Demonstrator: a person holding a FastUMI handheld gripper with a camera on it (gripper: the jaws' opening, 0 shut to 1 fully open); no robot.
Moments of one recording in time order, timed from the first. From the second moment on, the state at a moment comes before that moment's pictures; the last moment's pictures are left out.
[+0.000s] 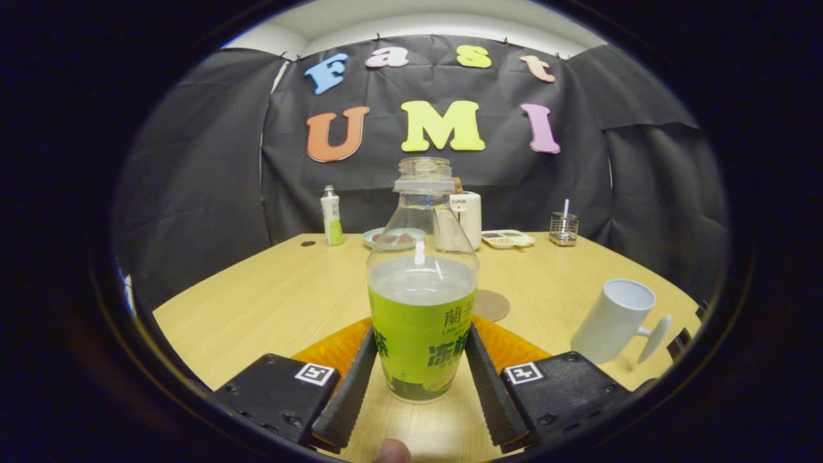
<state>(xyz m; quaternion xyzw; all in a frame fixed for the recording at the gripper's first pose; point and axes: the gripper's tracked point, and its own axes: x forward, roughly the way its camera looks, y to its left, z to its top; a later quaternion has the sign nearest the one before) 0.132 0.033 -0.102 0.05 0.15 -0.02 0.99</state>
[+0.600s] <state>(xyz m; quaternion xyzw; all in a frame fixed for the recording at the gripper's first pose) 0.126 0.018 -0.063 0.25 0.14 0.01 0.96</state>
